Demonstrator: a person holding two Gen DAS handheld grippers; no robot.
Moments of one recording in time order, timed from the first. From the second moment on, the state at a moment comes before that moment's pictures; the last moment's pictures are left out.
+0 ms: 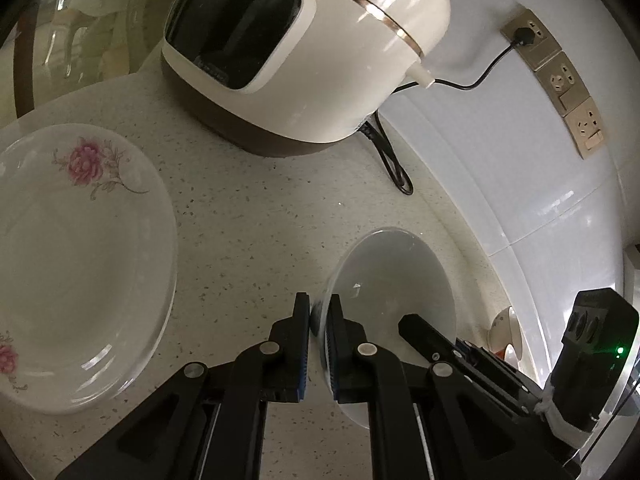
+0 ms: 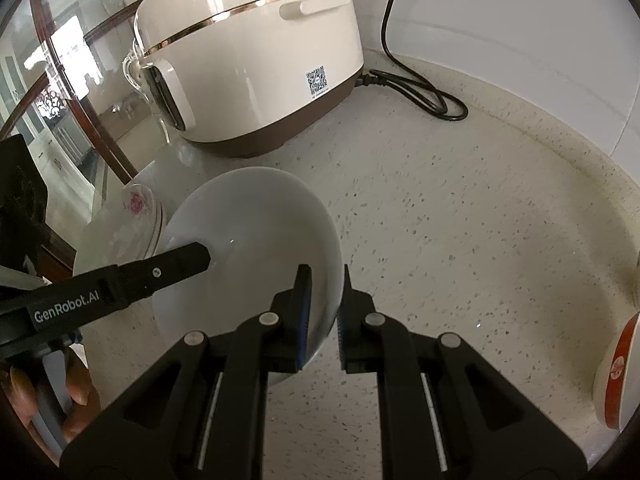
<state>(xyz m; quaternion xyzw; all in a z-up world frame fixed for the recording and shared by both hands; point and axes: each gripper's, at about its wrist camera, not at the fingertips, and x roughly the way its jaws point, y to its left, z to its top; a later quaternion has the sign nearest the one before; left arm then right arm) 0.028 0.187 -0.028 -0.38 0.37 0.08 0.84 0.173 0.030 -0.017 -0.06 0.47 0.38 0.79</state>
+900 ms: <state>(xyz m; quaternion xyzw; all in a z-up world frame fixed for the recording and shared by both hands) 0.026 0.185 -0.028 -0.37 0.35 0.08 0.86 0.180 0.020 -0.006 -0.07 0.46 0.34 0.82</state>
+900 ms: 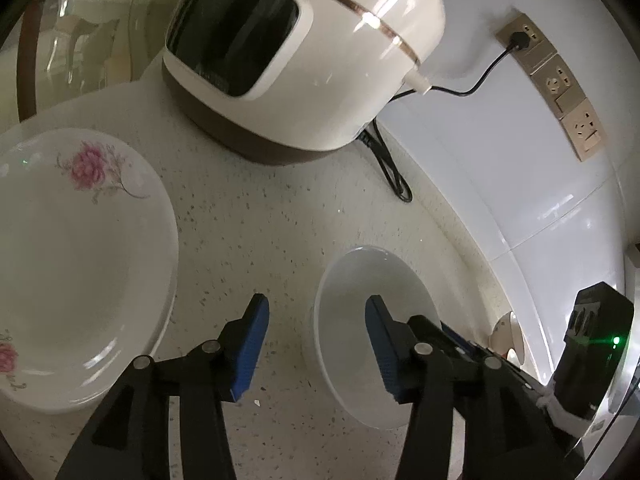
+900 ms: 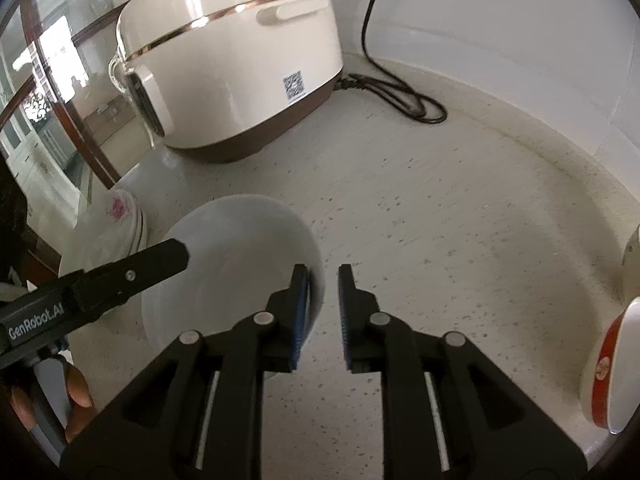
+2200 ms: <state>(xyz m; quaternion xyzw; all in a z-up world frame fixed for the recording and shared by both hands) 0.066 0.021 0.018 -0.21 0.36 -0.15 0.90 0.198 -0.230 0.022 0.07 0.40 0.08 0.91</state>
